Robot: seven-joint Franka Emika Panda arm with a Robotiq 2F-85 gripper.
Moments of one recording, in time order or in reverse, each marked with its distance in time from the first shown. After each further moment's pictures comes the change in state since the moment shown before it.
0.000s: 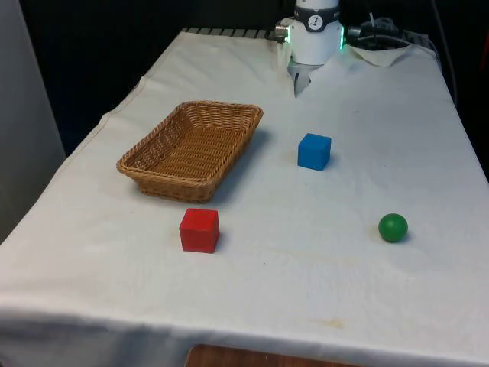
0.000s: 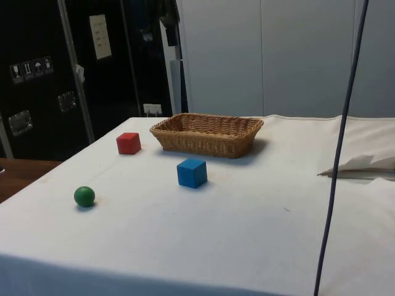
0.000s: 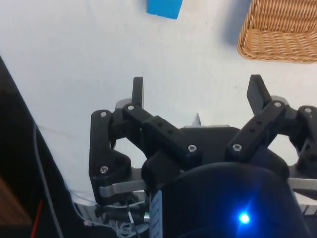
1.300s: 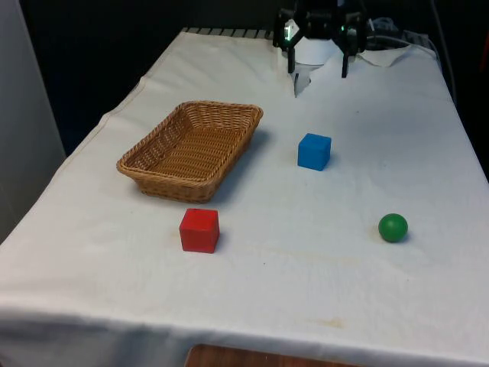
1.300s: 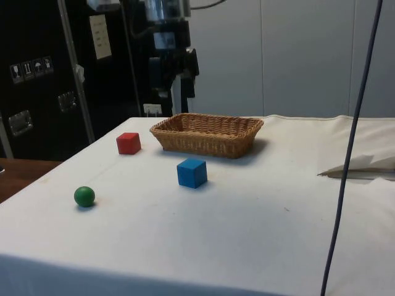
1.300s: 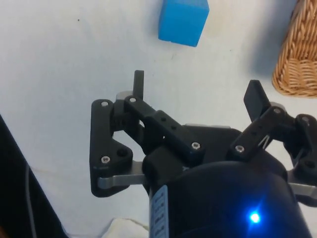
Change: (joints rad) arm -0.003 0.012 0.031 -0.308 0.040 0.378 0.118
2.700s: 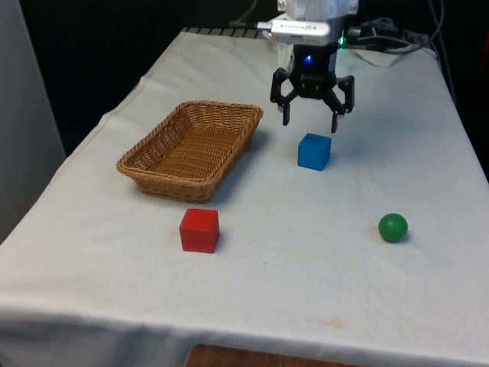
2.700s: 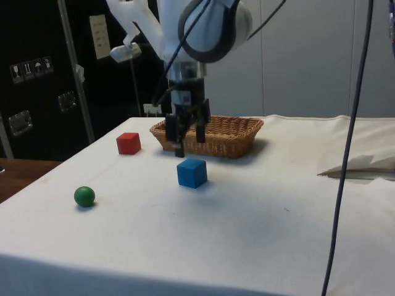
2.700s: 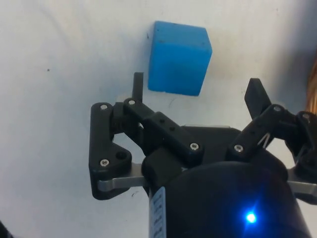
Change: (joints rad) arm -0.001 0.187 0.016 -0.134 0.086 0.366 -0.040
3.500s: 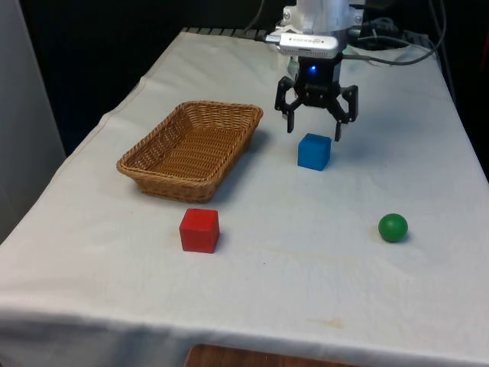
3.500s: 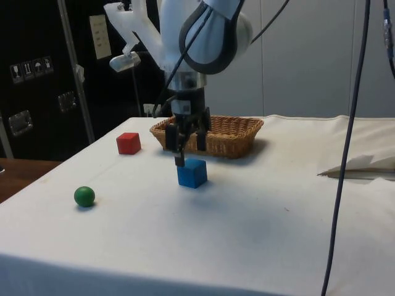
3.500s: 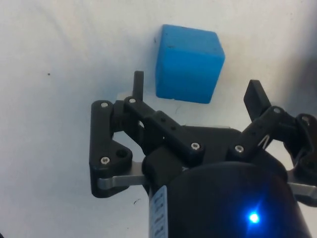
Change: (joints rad) arm 0.001 0.039 0.024 -0.001 0.006 0.036 0.035
